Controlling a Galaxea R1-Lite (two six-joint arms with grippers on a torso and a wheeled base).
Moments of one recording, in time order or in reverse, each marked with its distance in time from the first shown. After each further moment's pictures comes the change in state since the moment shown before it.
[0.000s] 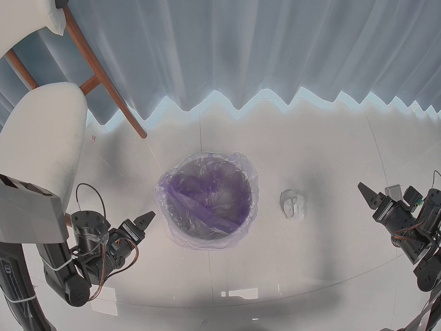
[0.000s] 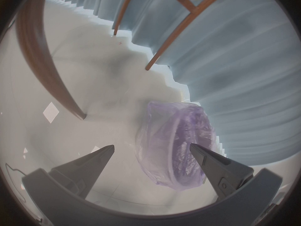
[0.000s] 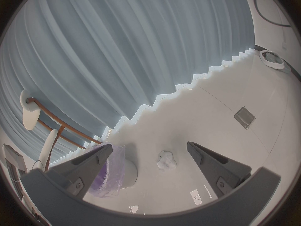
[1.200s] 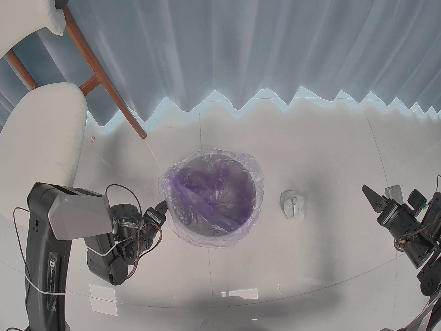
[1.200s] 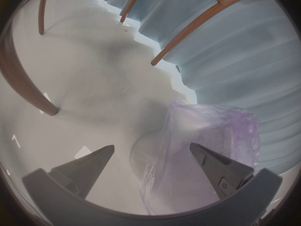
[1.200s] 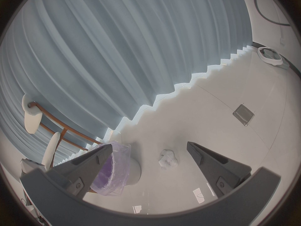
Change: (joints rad) left arm 0.030 0.375 -0.446 0.008 0.014 -0.119; right arm 0.003 -0.048 0.046 0.000 -0.001 0.034
